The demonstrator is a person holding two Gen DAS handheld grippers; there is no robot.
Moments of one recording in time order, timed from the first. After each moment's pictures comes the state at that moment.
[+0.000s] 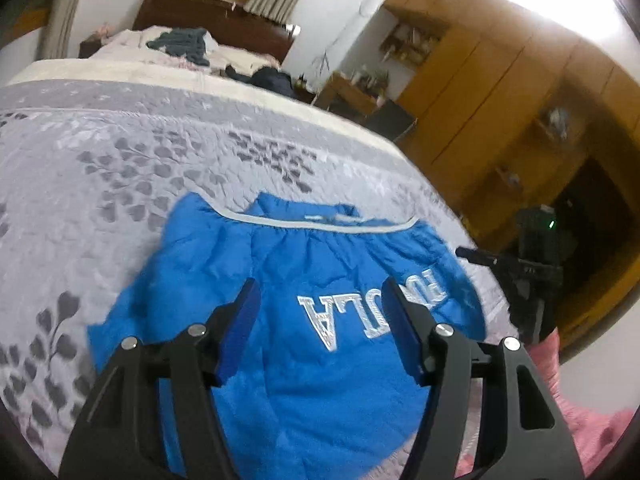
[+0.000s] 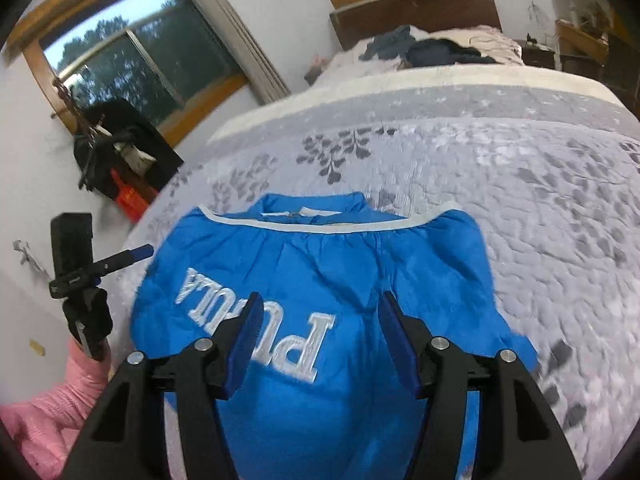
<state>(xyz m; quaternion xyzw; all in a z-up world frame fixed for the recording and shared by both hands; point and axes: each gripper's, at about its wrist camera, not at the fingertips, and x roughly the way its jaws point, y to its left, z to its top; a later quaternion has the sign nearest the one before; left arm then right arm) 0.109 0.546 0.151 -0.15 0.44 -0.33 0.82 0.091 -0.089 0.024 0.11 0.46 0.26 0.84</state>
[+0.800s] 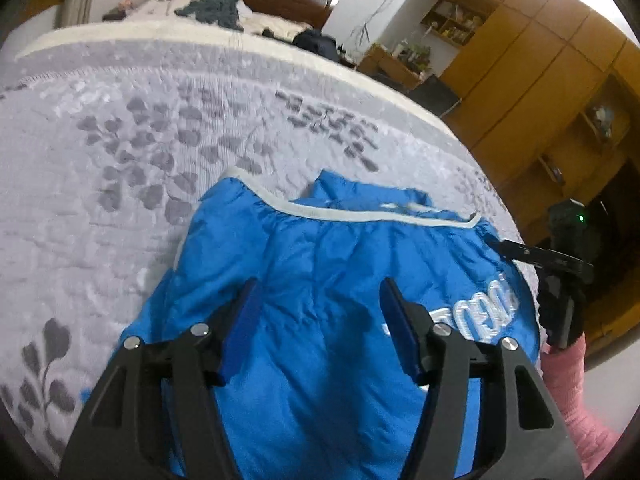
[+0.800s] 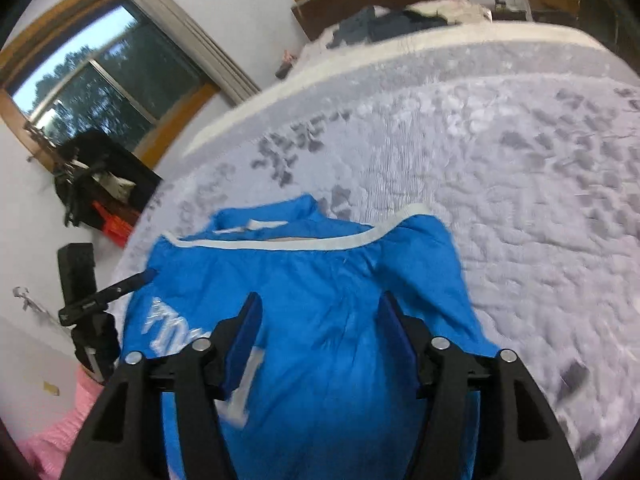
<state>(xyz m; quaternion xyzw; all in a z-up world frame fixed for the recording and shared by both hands) 0.155 0.542 0.107 -0.14 0.48 -0.27 0.82 0.113 -0.126 -0.003 0.17 0.47 0.22 0.84</state>
